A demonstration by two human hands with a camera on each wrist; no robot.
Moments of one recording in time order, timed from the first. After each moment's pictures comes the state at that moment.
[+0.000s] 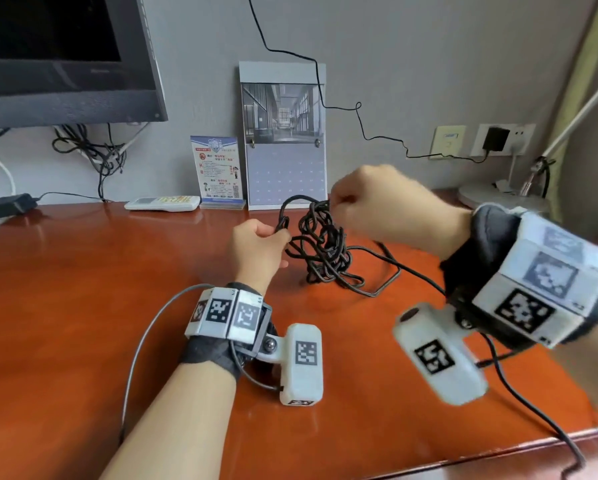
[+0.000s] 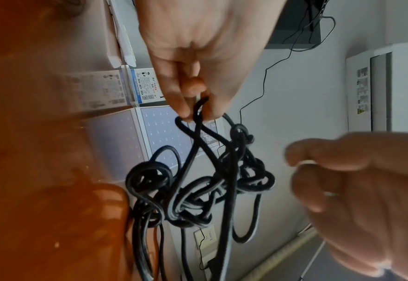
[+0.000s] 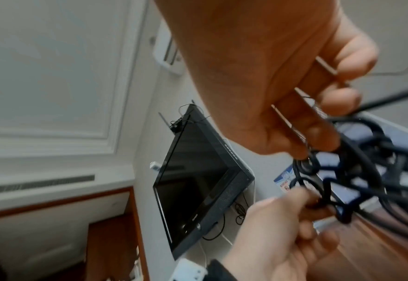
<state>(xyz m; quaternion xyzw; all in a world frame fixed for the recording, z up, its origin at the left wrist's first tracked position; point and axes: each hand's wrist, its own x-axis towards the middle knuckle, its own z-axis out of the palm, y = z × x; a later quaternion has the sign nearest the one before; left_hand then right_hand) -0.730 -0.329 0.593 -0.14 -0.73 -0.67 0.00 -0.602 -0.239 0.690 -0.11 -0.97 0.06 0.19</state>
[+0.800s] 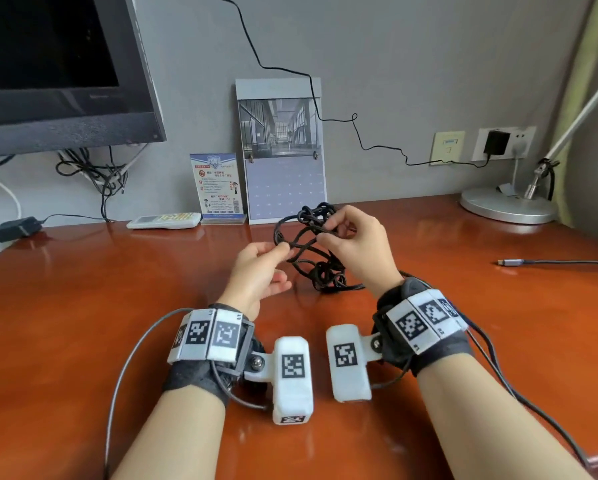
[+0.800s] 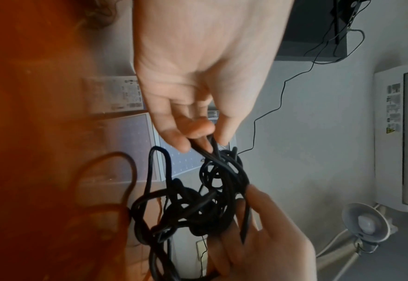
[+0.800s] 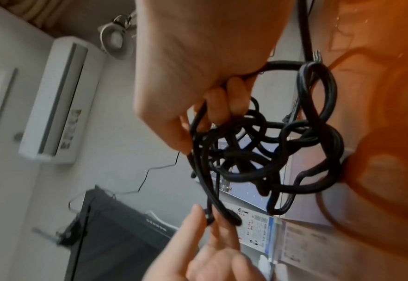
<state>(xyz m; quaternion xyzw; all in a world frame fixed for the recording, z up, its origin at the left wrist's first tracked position) -0.734 -0.336 0.590 -0.16 -0.66 -0.72 -0.17 -0.658 -0.205 0.600 -0.11 -0.80 0.41 0.42</state>
